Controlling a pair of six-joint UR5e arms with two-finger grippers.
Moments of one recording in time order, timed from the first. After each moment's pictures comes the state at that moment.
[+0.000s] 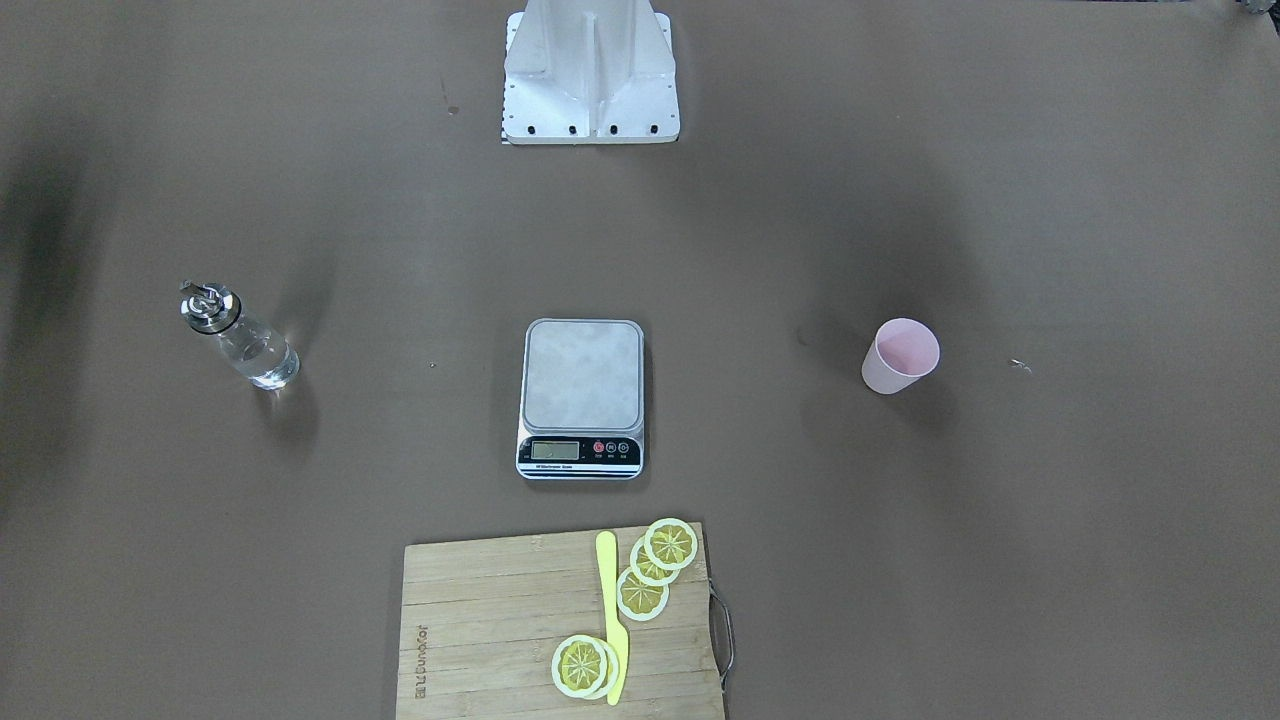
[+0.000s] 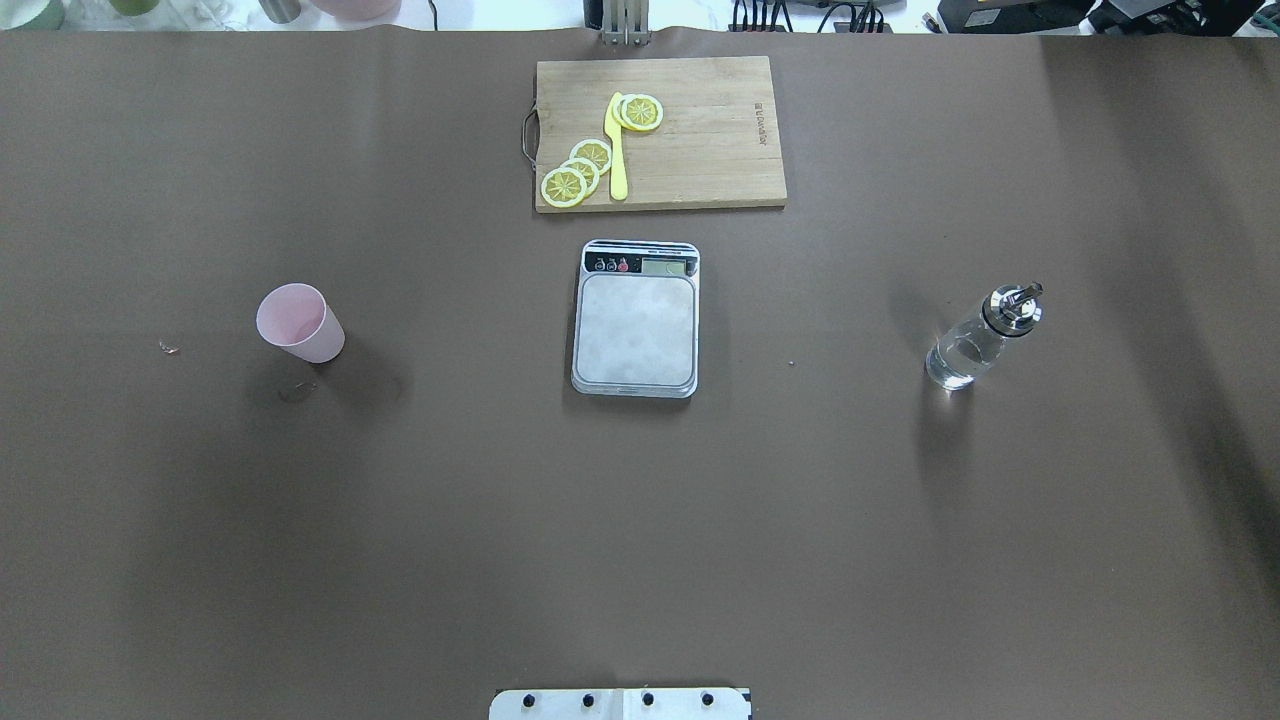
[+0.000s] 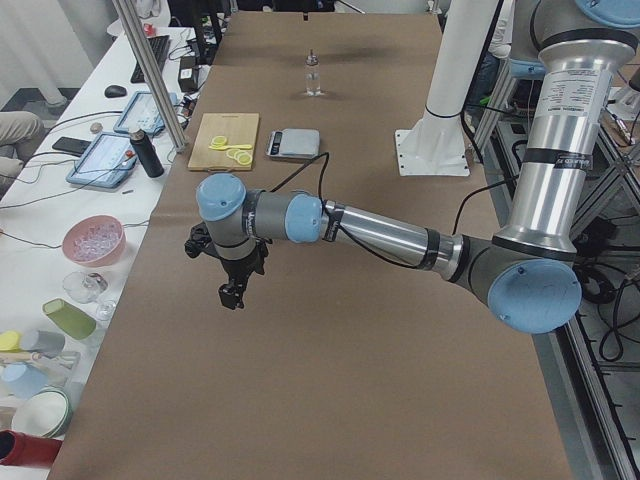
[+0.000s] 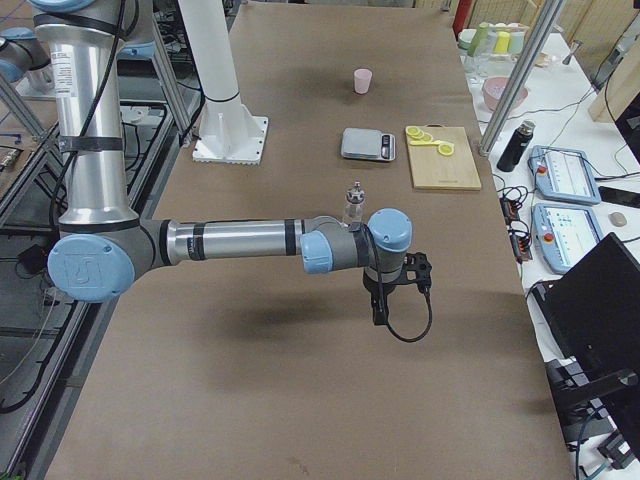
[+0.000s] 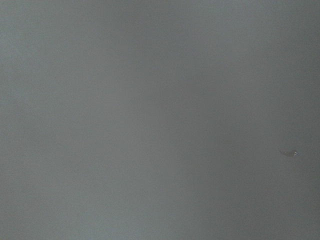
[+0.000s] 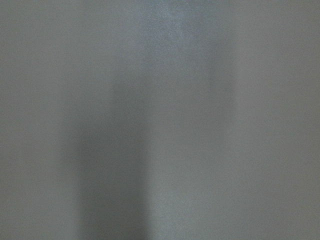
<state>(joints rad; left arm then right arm) -1.54 -1.72 -1.68 -1.38 -2.35 0.29 1.45 -1.54 1.61 -1.46 2.33 0.15</state>
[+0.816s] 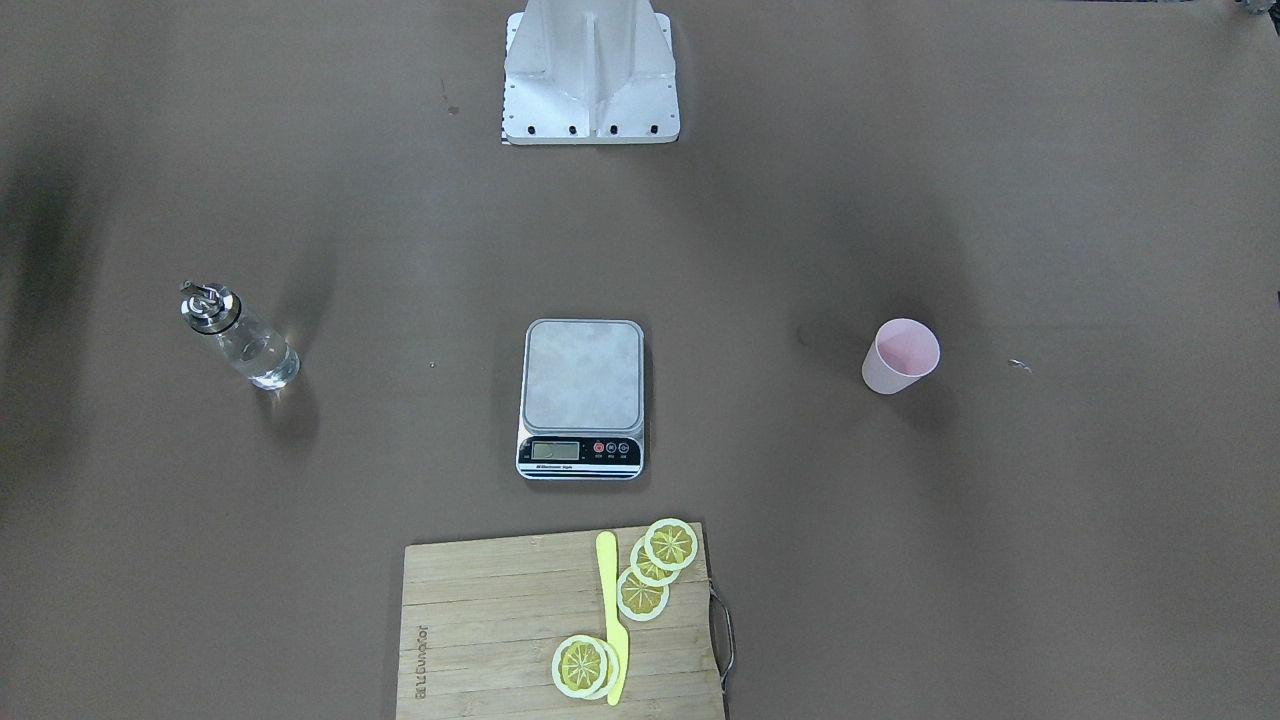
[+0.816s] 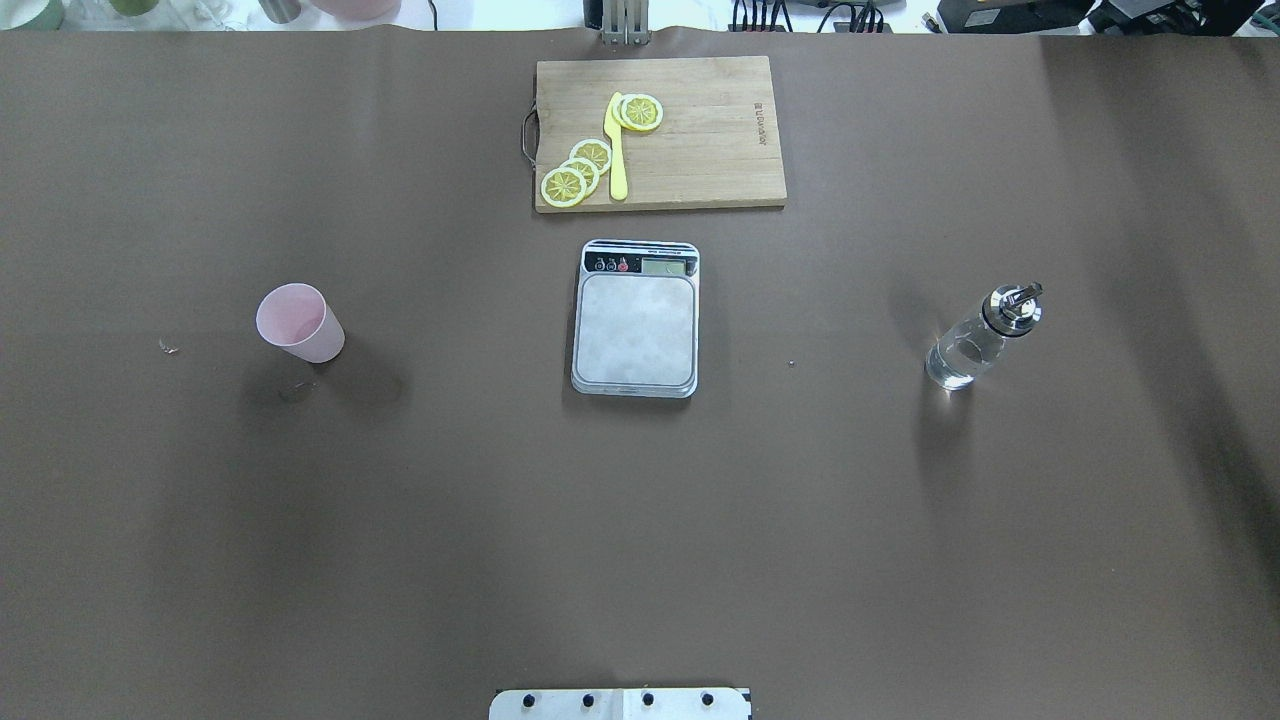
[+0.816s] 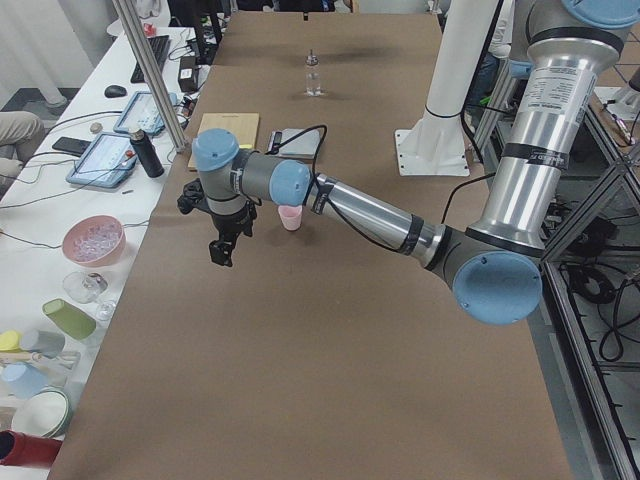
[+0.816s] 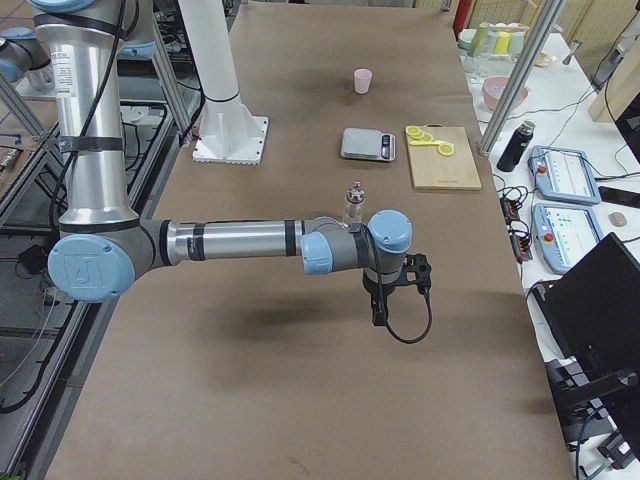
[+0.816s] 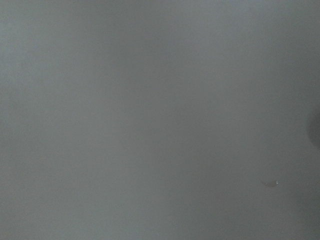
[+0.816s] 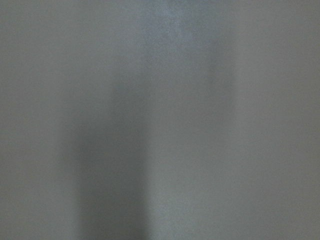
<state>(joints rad) -1.42 -1.83 -1.75 -1.39 -2.35 0.07 1.45 -1.54 1.60 -1.45 2.33 0.15</state>
